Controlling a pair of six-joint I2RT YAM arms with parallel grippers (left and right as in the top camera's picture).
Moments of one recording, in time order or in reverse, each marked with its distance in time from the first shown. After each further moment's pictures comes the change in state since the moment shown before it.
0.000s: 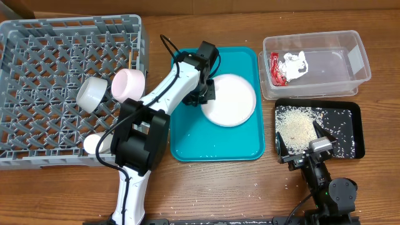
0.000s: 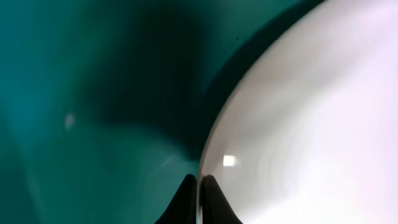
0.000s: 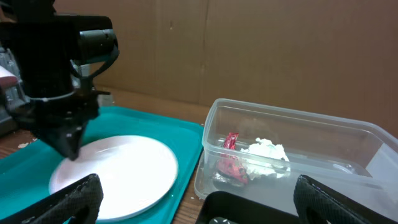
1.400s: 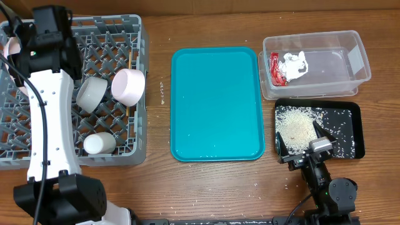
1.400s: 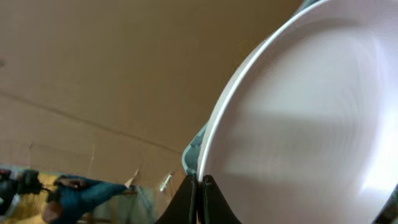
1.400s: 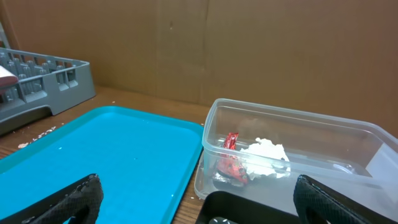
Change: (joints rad) left arm 0.649 -0.513 -0.007 0.046 -1.055 0.477; right arm 0.000 0.000 0.000 0.000 0.000 0.000
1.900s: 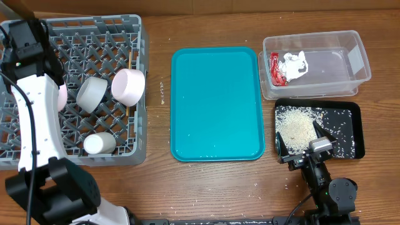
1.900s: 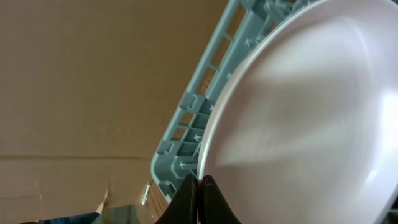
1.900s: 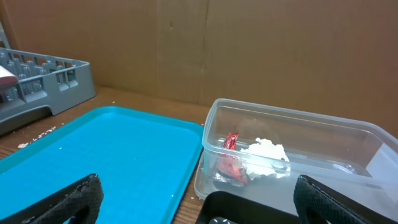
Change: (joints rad) left arm 0.152 0.045 -0.118 0.171 0.246 0.226; right arm 0.000 0.000 0.000 0.000 0.000 0.000
